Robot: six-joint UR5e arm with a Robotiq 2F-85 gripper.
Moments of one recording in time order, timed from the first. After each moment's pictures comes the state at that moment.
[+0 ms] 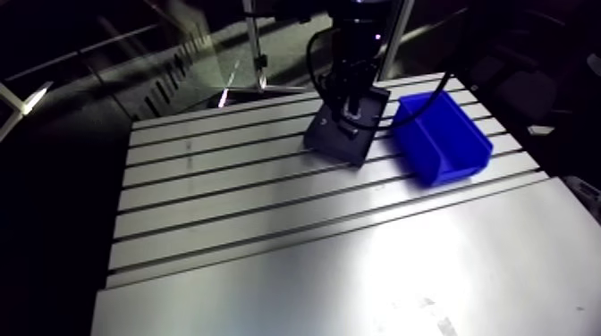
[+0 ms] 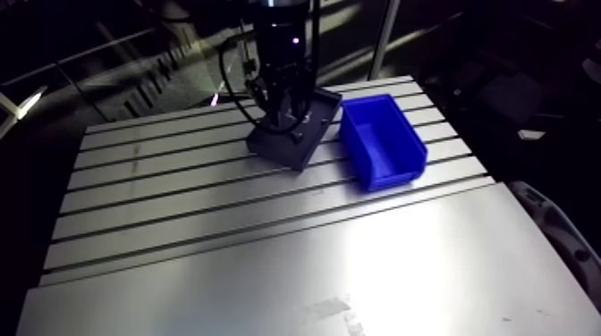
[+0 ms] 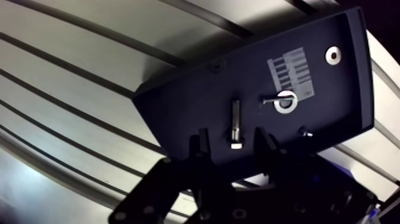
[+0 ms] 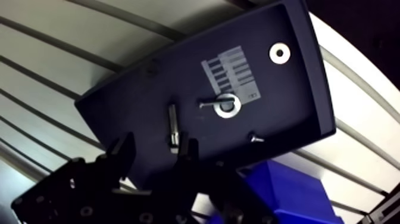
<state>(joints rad) -0.27 -1.06 1.65 -2.01 -1.60 -2.29</state>
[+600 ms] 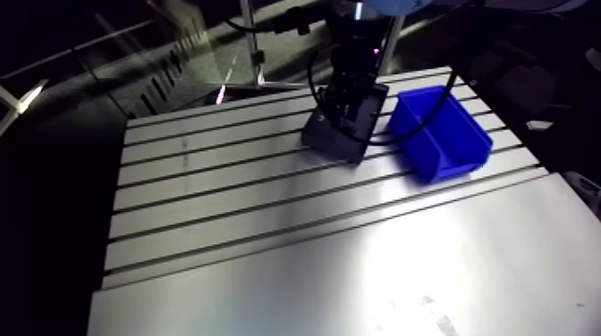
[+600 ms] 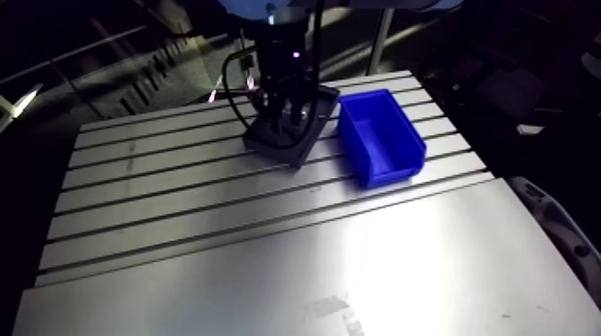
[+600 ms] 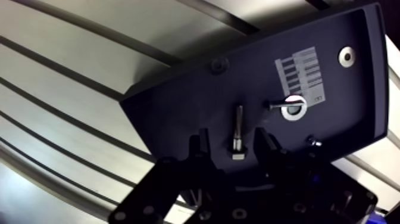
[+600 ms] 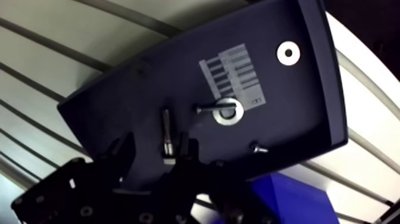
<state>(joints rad) -0.28 -1.04 1.70 -2.09 -1.60 -2.31</state>
